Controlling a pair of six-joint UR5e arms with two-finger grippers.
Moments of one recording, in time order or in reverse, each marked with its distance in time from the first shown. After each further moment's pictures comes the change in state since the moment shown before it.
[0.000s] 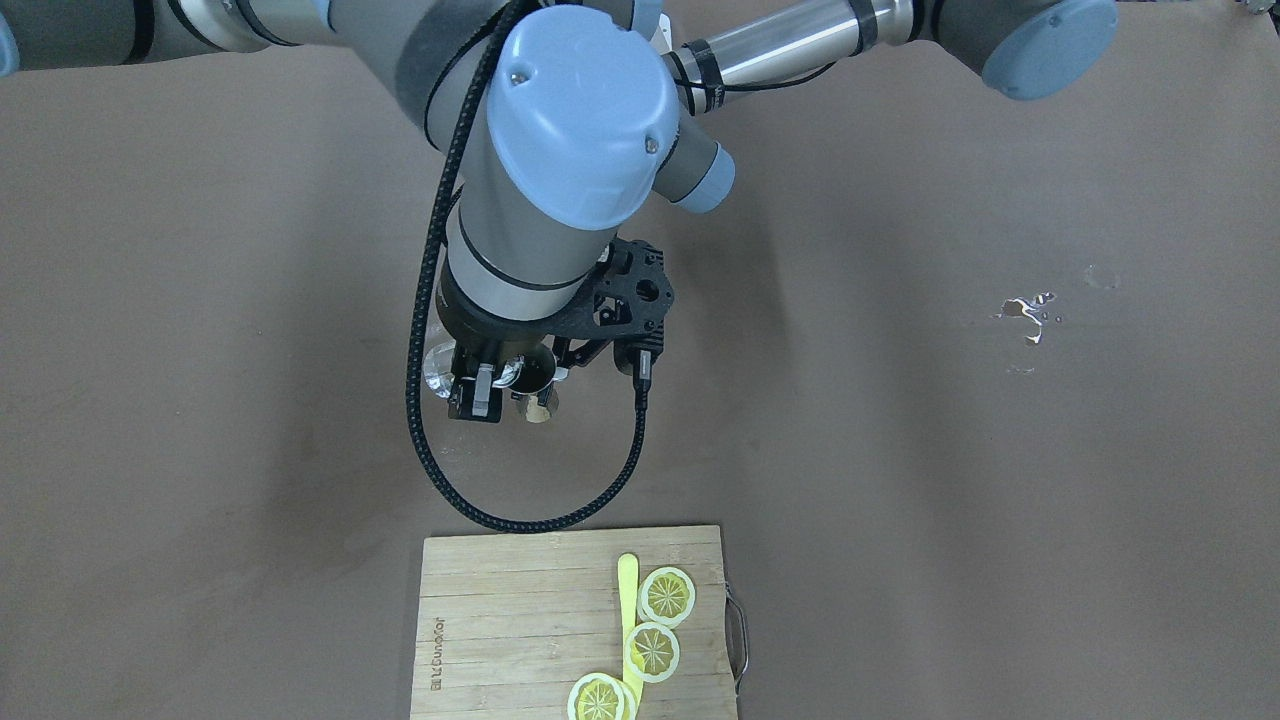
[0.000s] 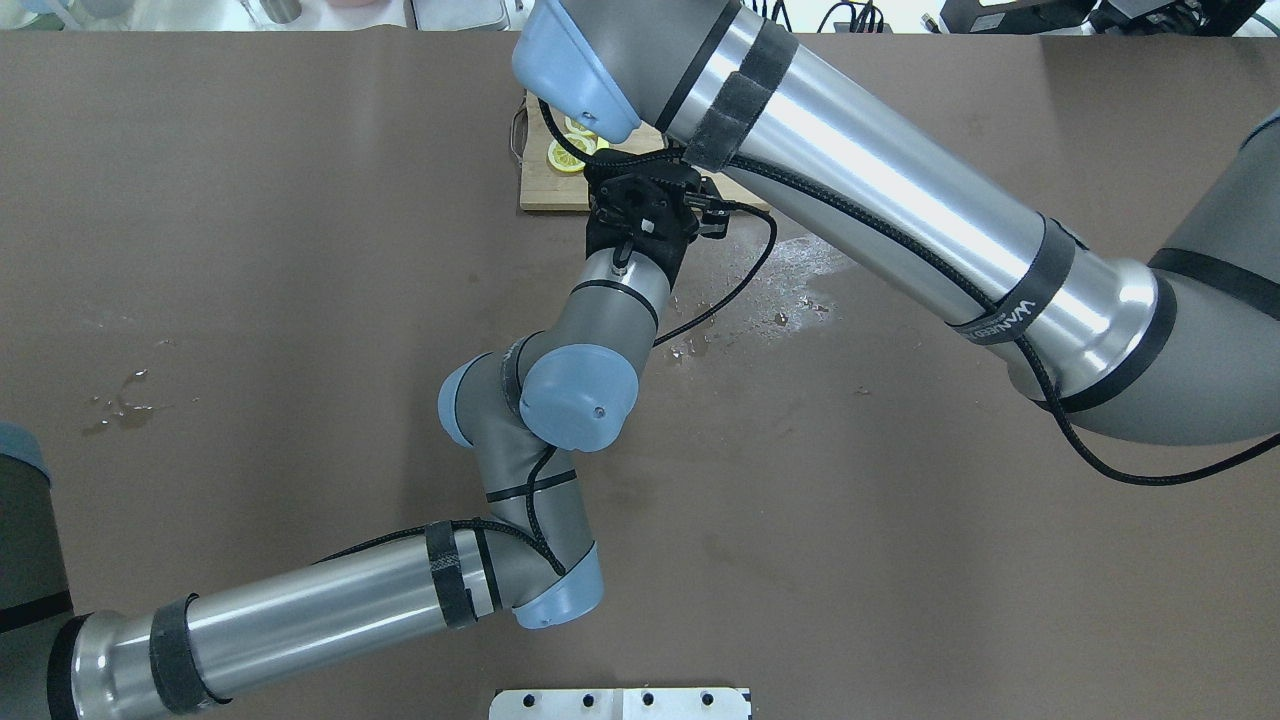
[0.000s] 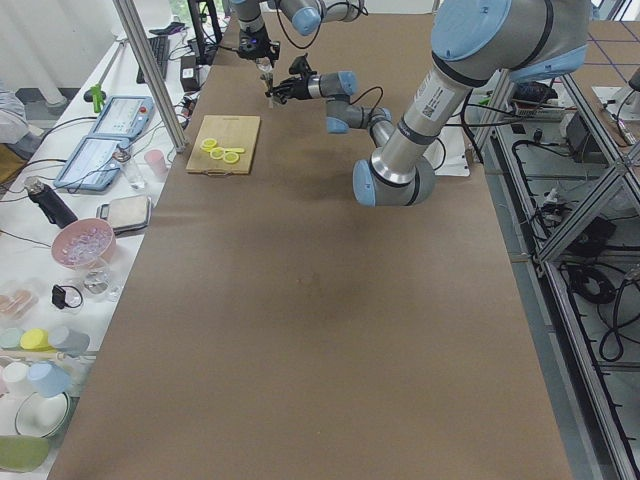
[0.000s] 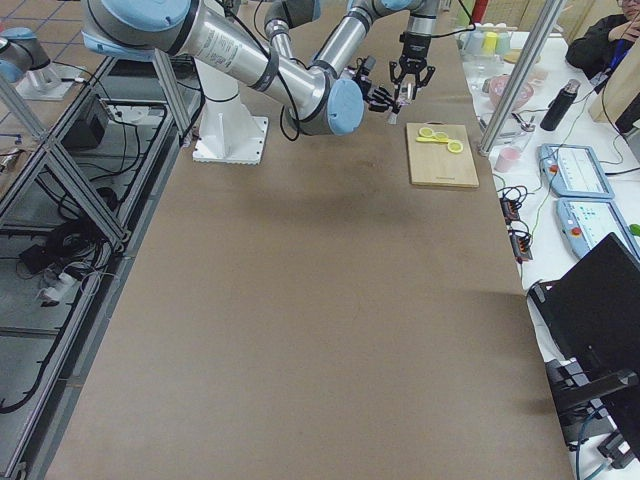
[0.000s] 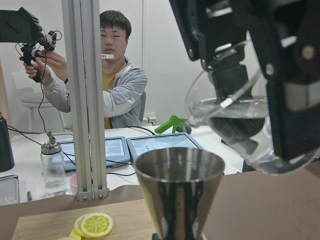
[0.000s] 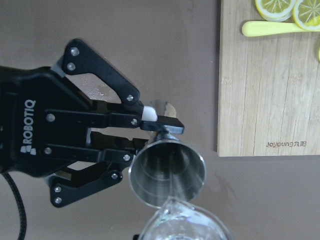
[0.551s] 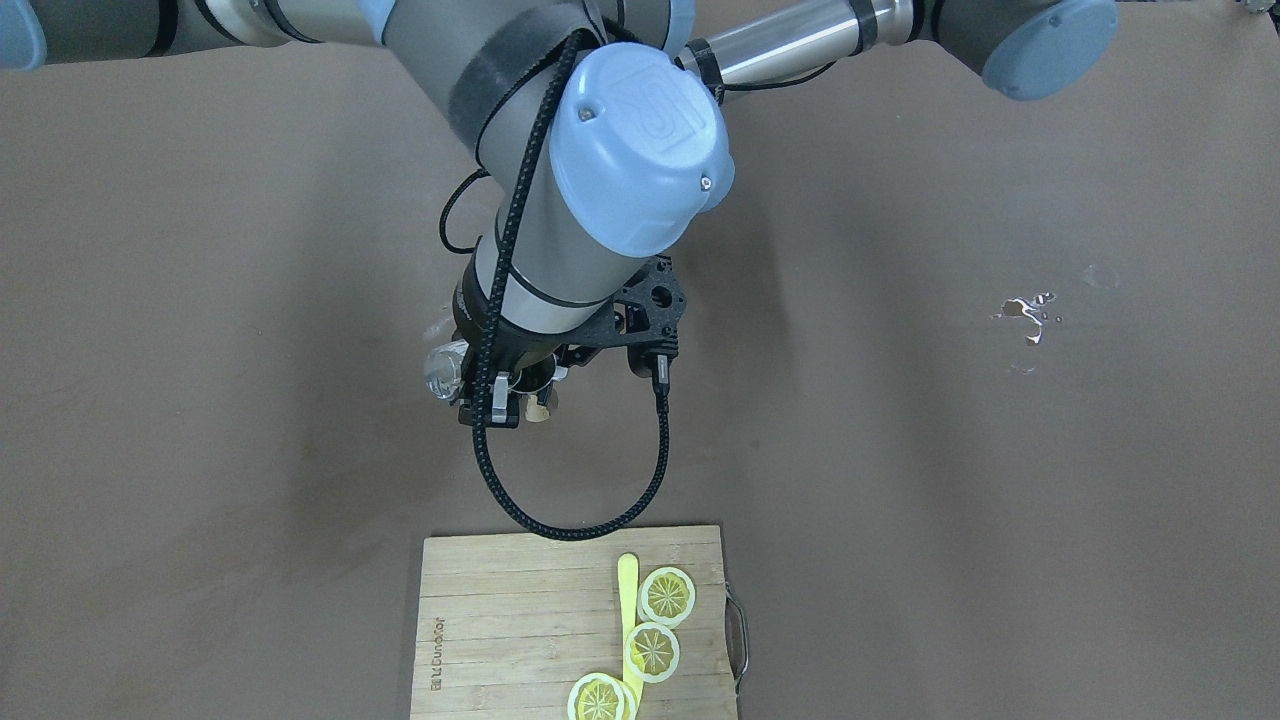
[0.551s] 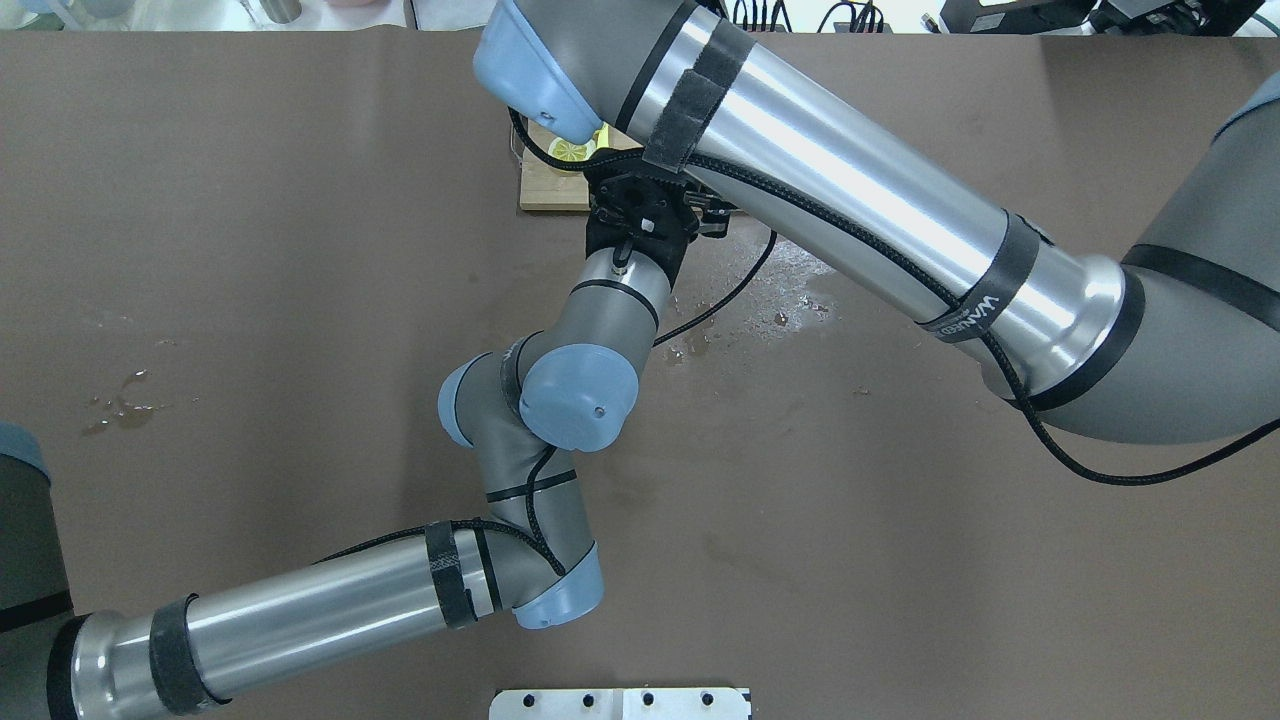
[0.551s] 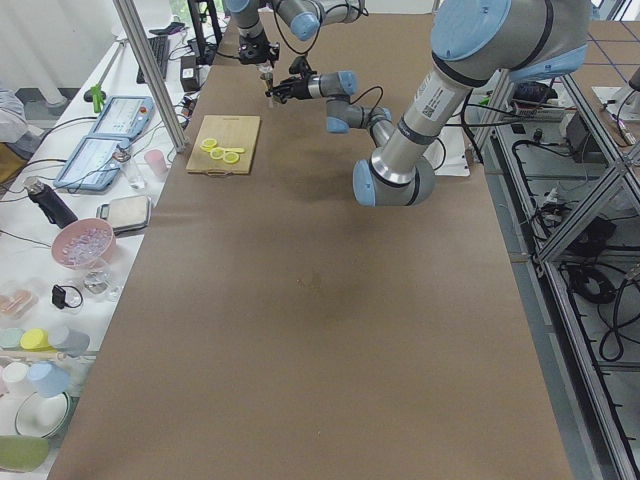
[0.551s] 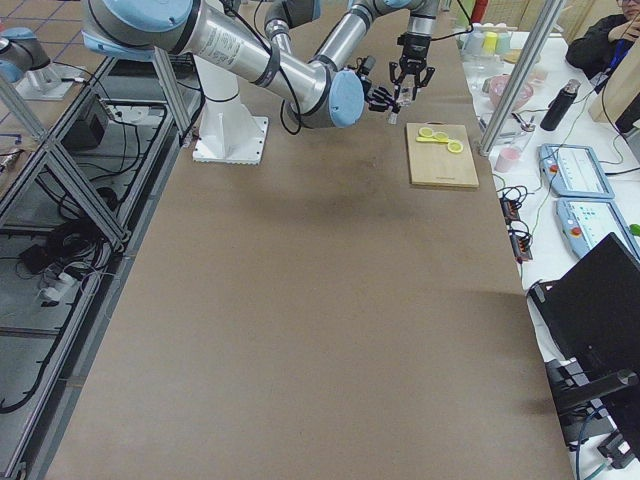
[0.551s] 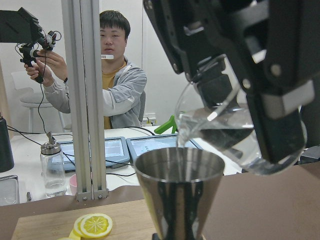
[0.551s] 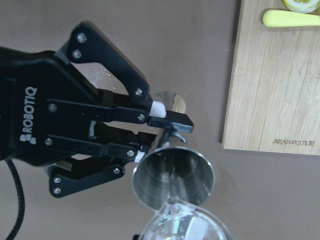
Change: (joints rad) left arm 0.000 0.000 -0.002 0.000 0.001 -0.001; right arm -0.019 0.043 -0.064 -0.038 -0.050 -0.082
